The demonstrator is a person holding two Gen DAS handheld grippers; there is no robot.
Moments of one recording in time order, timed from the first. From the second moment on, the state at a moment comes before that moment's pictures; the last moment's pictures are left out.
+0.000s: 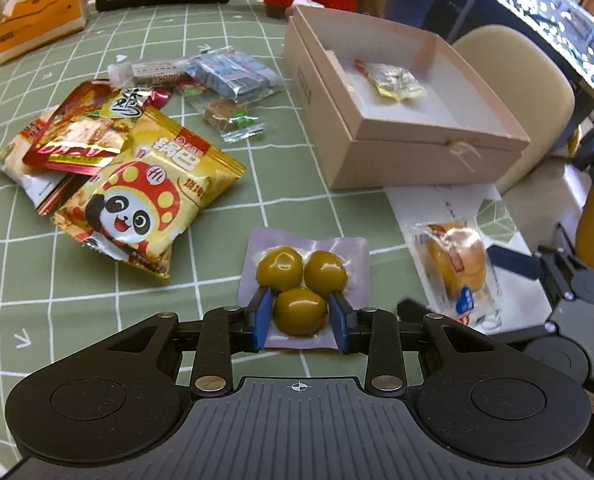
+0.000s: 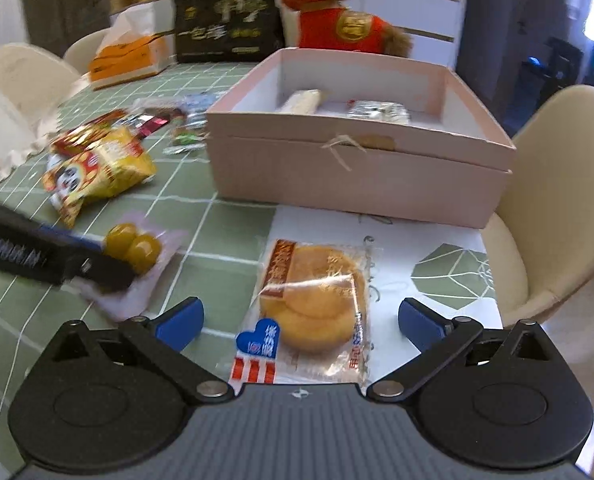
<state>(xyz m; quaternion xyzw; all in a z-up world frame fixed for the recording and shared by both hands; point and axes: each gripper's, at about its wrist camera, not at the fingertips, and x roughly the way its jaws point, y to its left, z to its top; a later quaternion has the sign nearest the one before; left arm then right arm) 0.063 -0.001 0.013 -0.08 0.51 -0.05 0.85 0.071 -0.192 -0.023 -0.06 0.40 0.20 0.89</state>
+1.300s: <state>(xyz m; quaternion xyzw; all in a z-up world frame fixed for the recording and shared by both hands) 0.085 -0.024 0.013 -0.01 0.50 -0.05 0.86 0.078 -0.200 -0.020 -0.07 0.40 0.21 0.89</state>
